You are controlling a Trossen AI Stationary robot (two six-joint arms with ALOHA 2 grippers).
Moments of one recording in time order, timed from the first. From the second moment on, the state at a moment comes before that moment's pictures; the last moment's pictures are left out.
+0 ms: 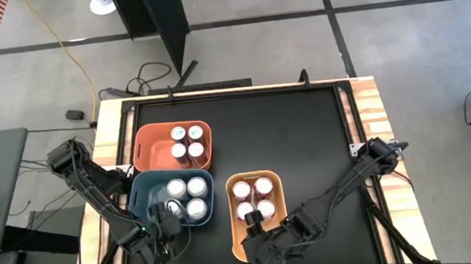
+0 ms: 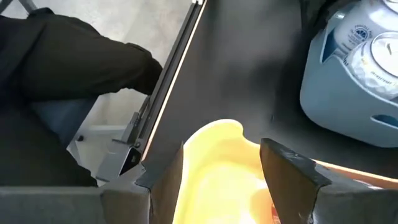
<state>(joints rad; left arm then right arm) -0.93 1.54 0.91 -0.74 -0.40 -1.14 0.61 2.00 1.80 -0.61 0.24 0.22</state>
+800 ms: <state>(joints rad) -0.98 1.54 1.06 -0.69 -0.30 -0.95 0.52 2.00 1.94 -1.29 0.68 0.44</state>
